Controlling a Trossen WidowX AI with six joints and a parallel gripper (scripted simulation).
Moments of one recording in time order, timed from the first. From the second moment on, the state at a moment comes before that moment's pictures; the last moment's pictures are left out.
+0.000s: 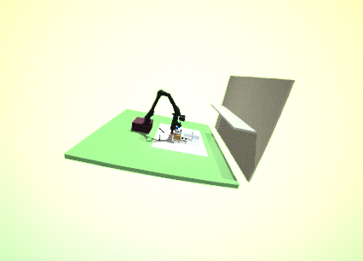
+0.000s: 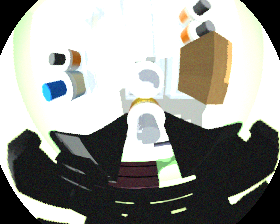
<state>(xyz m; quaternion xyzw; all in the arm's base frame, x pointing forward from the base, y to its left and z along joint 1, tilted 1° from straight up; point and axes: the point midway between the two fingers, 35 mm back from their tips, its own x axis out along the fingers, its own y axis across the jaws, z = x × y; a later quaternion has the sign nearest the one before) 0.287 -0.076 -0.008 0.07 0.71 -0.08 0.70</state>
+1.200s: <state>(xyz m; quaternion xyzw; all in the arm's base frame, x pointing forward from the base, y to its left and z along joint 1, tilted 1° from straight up) 0.299 -0.079 -0.008 0.07 0.71 -0.08 0.70</state>
